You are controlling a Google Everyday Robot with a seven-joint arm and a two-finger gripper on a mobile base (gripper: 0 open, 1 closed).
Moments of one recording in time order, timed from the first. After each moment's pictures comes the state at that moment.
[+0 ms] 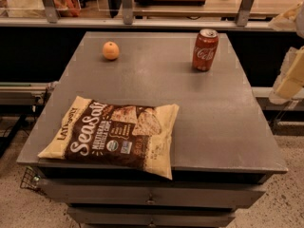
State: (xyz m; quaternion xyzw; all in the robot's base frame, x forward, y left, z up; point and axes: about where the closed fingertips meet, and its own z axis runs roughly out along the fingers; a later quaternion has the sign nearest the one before) arm 0.470 -0.235 0.998 -0.60 0.77 0.00 0.22
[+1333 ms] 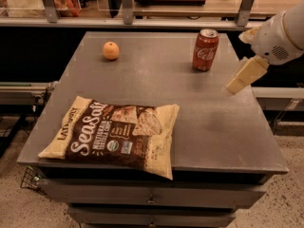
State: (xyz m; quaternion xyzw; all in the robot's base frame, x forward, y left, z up) arm 0.559 -0.208 0.931 -0.54 0.78 0.06 0.32
